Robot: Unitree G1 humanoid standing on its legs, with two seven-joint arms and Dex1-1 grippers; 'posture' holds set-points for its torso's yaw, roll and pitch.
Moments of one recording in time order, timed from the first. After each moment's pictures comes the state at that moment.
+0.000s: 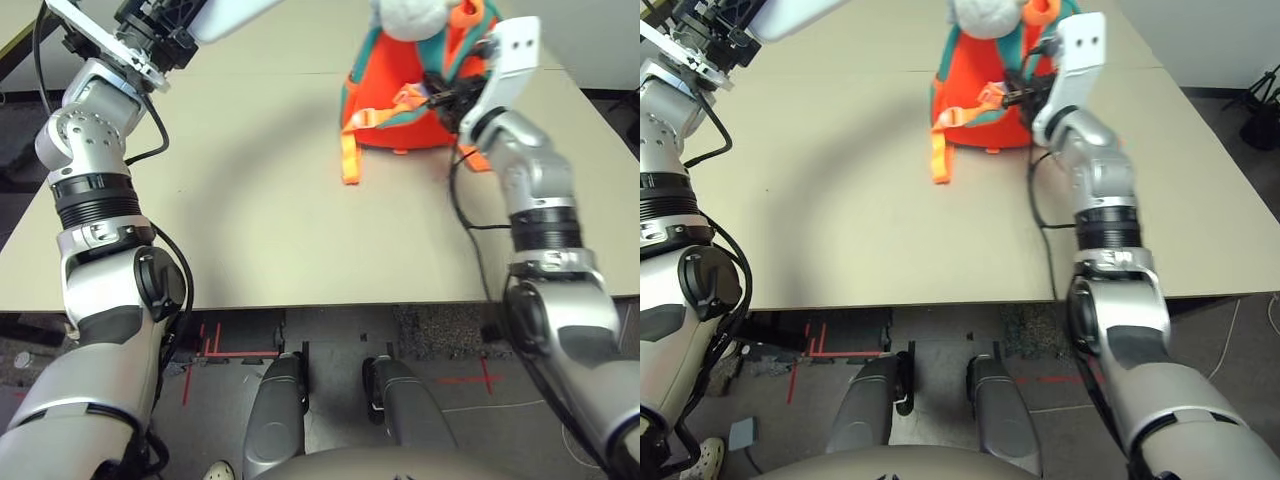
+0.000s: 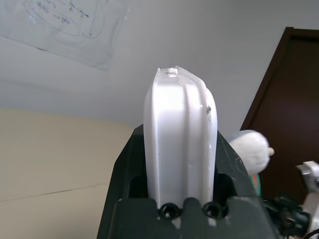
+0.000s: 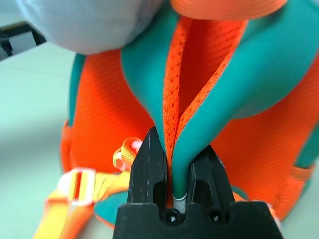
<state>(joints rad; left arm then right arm) -1.11 0.50 0.44 0.53 -0.71 0.55 -0.74 -0.88 -0.42 -0.17 0.20 0.30 0.57 0.40</state>
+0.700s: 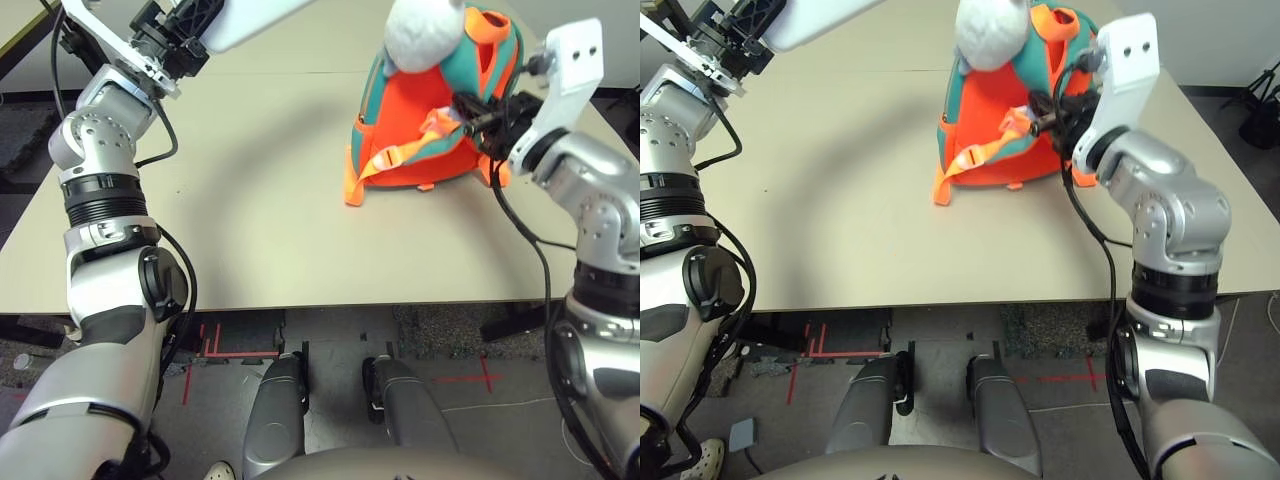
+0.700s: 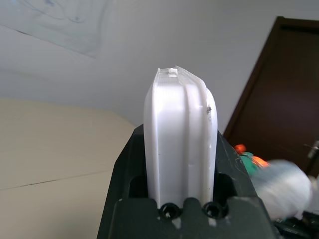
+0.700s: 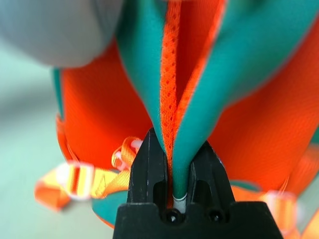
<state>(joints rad) -1.12 0.49 0.39 0.58 -0.70 0.54 -0.79 -0.56 -0.45 -0.18 -0.27 0.41 0.86 0.34</state>
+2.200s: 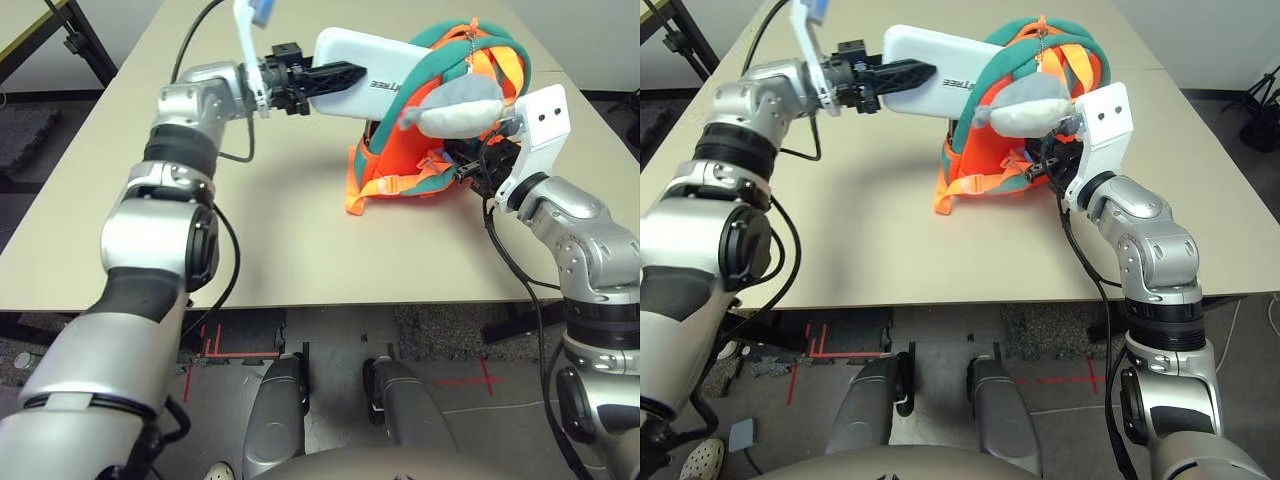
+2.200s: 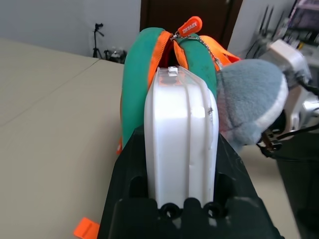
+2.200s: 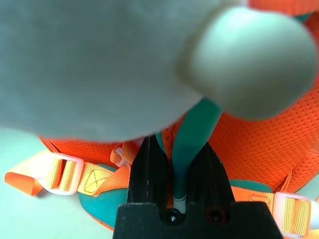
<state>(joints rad) -1.49 0.28 0.03 1.21 -0.23 0.24 -1.25 -0.51 -0.46 -0.13 -0.20 0.33 0.68 0.37</state>
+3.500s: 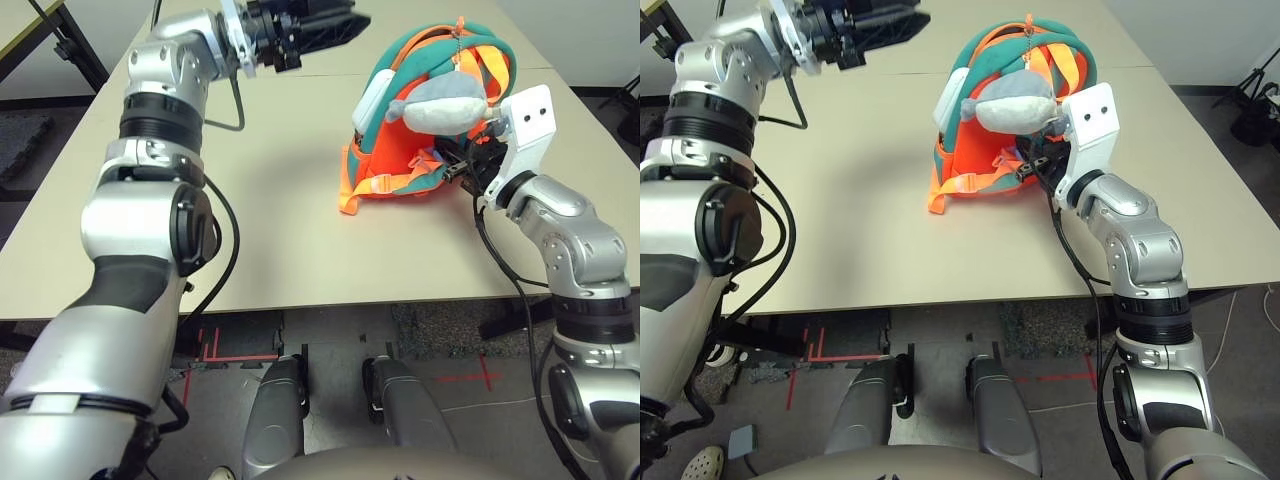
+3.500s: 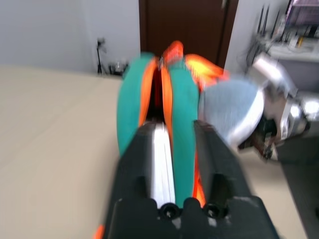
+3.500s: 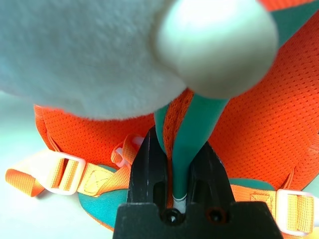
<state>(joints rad) -1.37 0.38 0.08 0.91 -0.21 0.36 -1.29 -0.53 -0.44 -0.09 -0.15 0.31 0.63 0.39</state>
